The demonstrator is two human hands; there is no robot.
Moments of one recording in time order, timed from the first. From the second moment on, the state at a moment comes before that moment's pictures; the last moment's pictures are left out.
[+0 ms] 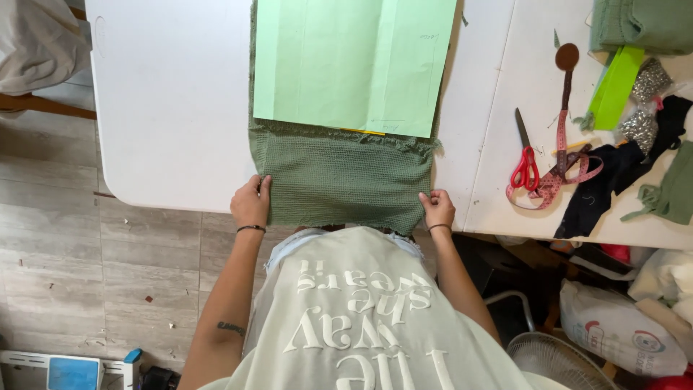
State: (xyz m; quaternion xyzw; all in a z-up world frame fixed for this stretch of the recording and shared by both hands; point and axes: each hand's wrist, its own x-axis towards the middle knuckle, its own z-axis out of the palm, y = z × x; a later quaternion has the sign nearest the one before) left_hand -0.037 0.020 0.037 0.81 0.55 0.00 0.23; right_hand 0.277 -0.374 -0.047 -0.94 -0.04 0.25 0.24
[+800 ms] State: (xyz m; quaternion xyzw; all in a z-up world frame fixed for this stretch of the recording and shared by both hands) left_hand 0.057 -0.114 0.030 0.81 0.17 -0.28 0.48; right_hand 0.398 -0.384 0.005 -0.98 -0.14 -0.06 0.09
